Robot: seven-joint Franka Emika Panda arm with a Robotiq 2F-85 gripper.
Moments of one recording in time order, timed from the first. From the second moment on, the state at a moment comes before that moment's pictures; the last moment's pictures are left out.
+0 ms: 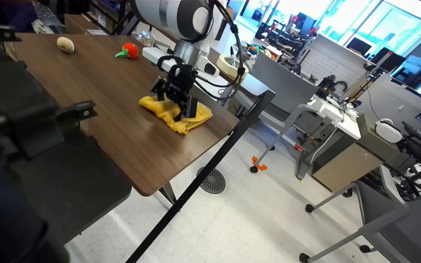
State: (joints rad) arm -0.02 1.01 -0.13 -1.59 -0.15 2.33 0.12
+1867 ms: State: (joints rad) arm 0.10 0.92 -0.20 -1.84 -0.40 2.20 0.08
